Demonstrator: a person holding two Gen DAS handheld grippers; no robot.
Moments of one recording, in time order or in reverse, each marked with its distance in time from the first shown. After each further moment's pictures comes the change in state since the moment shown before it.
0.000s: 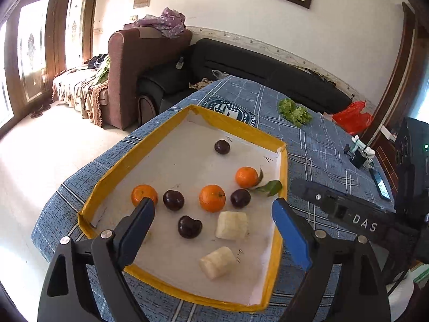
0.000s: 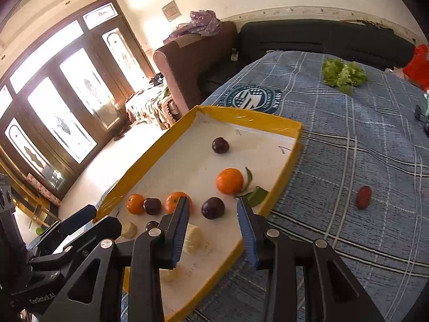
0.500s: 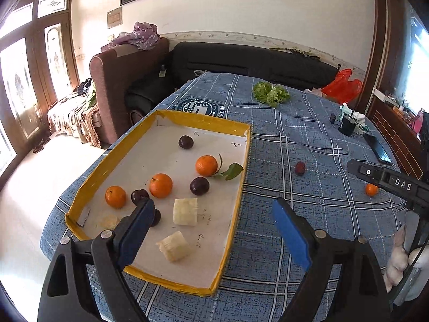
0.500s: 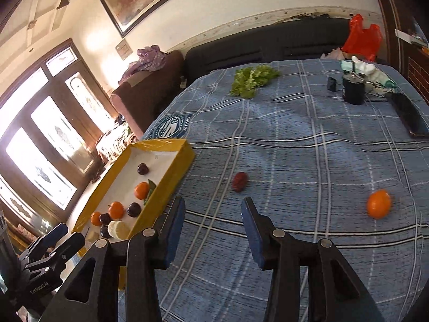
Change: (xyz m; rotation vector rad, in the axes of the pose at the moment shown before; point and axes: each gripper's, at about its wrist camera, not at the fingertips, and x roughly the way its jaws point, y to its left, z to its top) left arm -0.012 -0.081 -0.019 0.189 0.005 0.038; right arm -0.102 -0.125 -0.034 0.211 -0.137 -0.128
